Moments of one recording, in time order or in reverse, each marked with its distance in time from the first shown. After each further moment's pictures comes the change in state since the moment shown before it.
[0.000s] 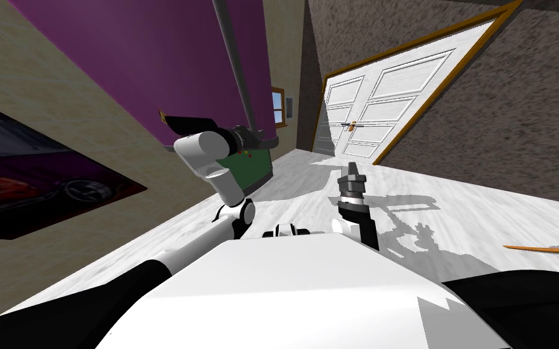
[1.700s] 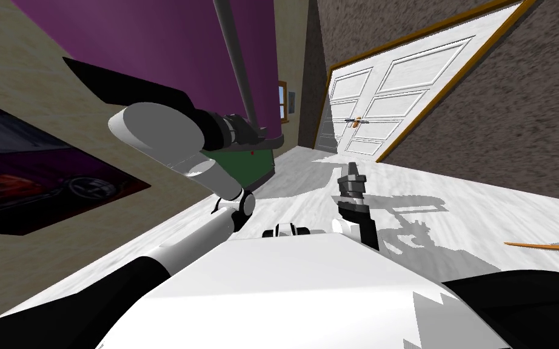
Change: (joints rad) left arm -0.149 0.023 0.005 -0.161 0.057 0.335 0.113; right arm 0.001 0.000 0.000 0.000 0.000 0.000 0.000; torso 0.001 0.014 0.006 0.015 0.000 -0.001
